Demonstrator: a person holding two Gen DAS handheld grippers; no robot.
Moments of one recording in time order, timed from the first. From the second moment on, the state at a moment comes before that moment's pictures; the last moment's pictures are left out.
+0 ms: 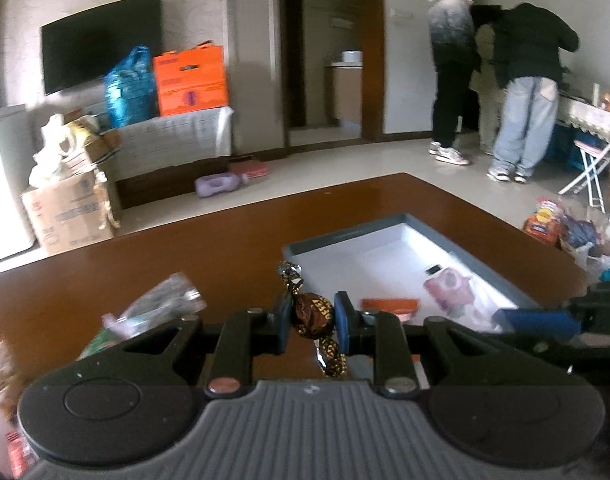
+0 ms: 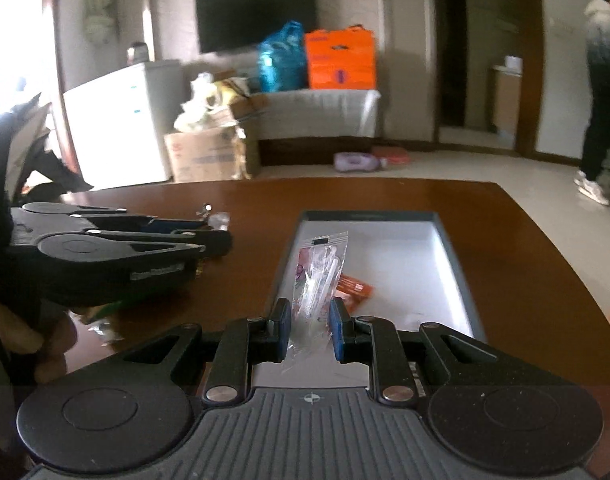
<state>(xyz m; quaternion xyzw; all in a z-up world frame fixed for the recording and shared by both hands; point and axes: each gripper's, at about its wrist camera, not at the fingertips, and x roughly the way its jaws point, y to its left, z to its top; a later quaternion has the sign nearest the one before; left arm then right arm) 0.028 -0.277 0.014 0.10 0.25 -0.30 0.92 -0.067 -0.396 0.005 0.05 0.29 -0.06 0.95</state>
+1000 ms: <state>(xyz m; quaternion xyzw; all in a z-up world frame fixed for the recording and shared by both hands) 0.089 -0.406 -0.043 0.14 0.28 -0.31 0.90 -0.044 -0.414 -0.032 0.09 0.39 -0.09 0.91</state>
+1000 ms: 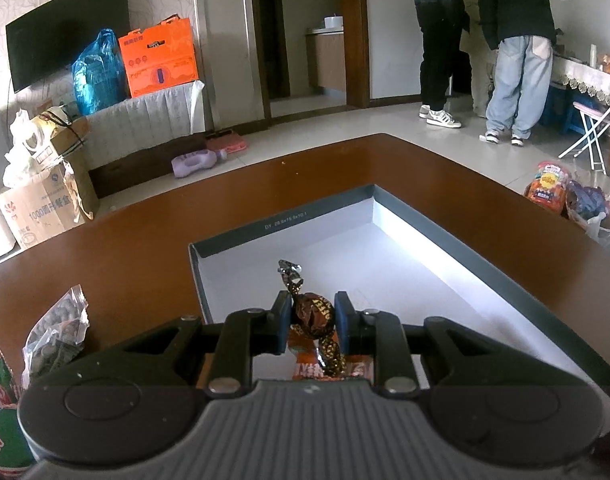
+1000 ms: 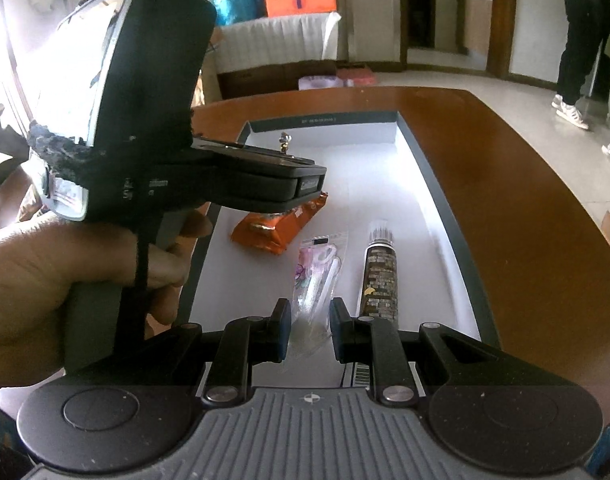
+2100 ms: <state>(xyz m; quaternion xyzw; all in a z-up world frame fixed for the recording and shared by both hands) 0.022 -0.301 0.003 0.10 0.20 -0.24 0.94 -0.052 -0.405 -0.009 0.05 0.30 -0.12 0.94</state>
